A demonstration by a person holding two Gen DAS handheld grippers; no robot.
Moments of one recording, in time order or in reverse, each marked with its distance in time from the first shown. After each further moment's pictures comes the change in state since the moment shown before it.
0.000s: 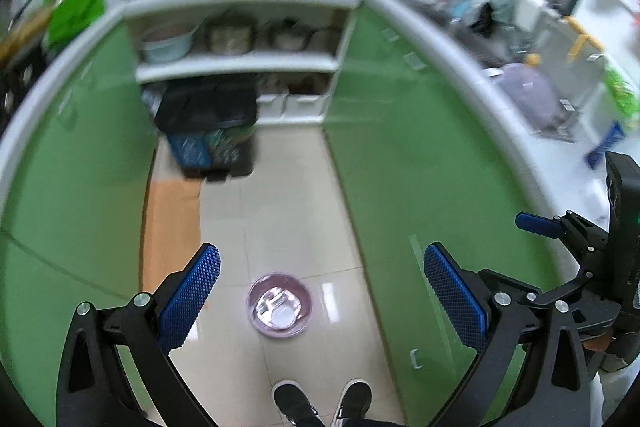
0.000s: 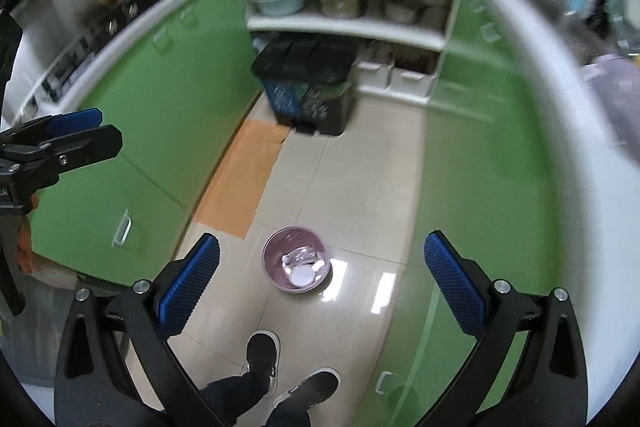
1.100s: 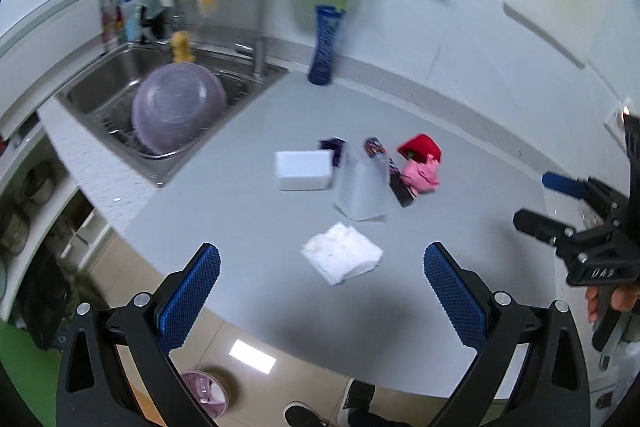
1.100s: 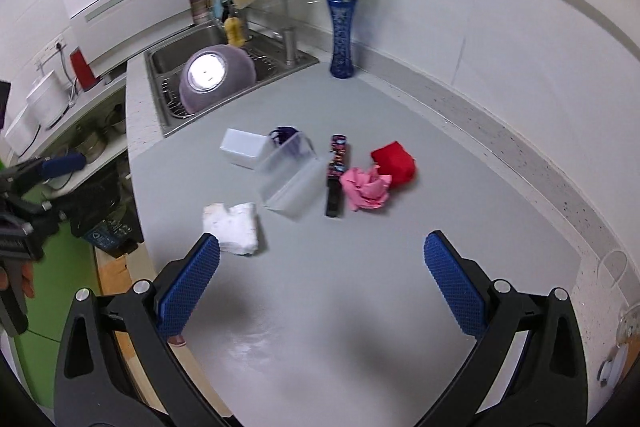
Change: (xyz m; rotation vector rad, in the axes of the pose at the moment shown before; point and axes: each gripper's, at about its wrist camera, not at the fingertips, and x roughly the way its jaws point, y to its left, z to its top) left arm -0.030 -0.404 0.006 0.762 0.105 -0.514; right arm -0.322 -0.233 -0.213 0.770 -0.187 -0.586
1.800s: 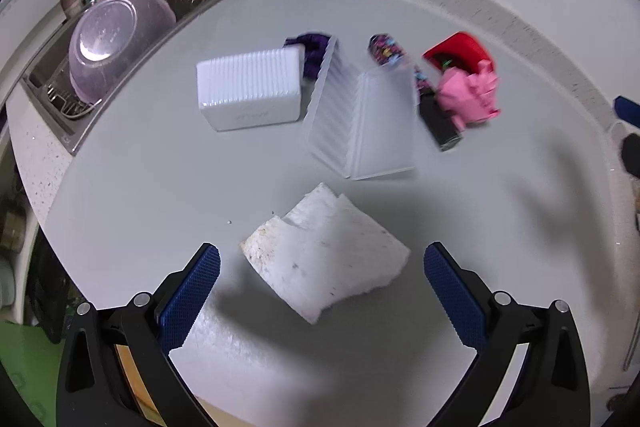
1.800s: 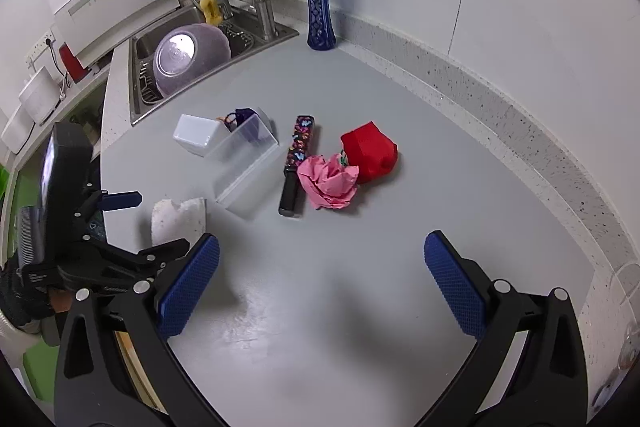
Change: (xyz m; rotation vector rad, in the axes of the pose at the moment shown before) left arm 0.152 -0.023 -0.006 0.035 0.268 0.080; right arm 0.058 -0.049 0.006 0.009 0.092 0.027
